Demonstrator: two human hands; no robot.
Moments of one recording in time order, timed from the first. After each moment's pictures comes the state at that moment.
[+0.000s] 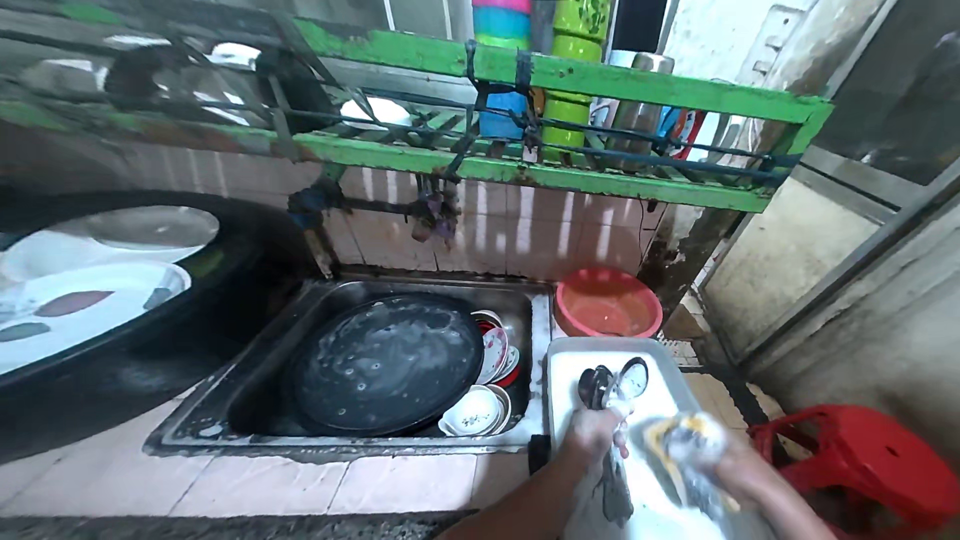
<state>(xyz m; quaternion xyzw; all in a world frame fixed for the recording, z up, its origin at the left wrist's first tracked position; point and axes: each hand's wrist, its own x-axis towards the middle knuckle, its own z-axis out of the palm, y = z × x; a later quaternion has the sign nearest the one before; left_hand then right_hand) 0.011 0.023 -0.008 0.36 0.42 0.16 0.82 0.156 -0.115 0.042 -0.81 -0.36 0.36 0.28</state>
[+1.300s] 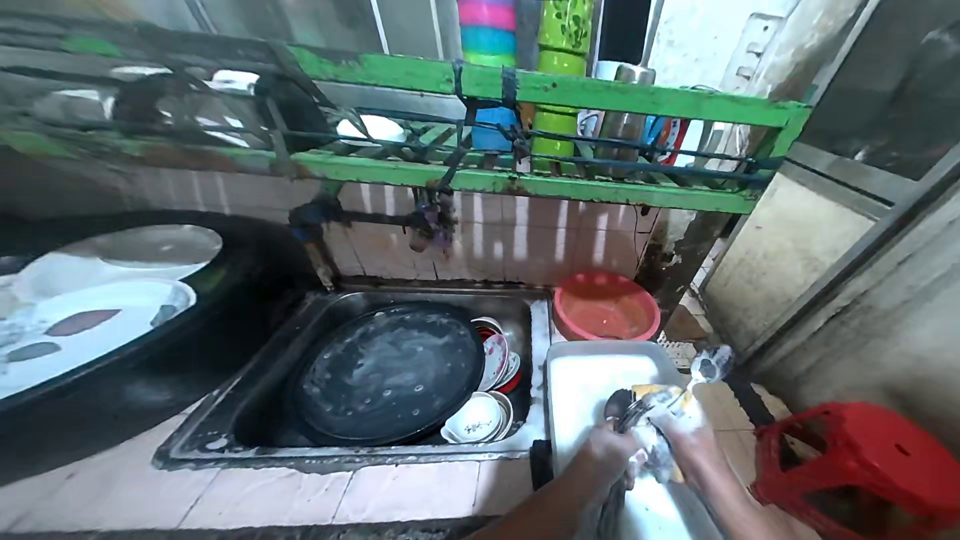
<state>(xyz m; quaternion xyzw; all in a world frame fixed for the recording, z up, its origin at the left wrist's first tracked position) 0.008 0.004 0.002 0.48 0.39 0.05 0.78 0.134 -0.073 0.008 -0.75 -0.25 0.25 0.55</state>
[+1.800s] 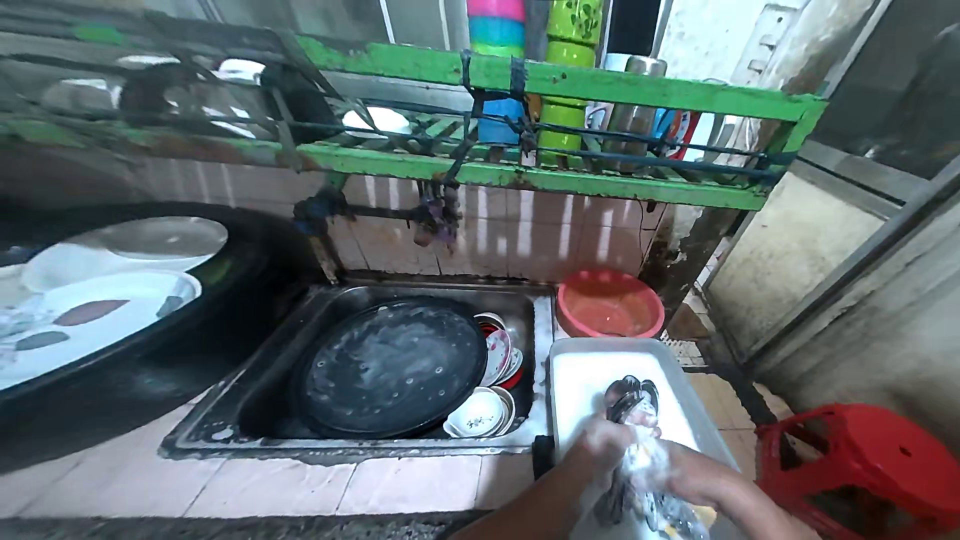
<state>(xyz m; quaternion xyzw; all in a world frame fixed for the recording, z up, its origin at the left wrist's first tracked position) 0.004 0.005 -0.005 0.41 0.34 0.16 0.83 0.131 -0.082 0.029 -0.74 -0.47 0.48 0.05</state>
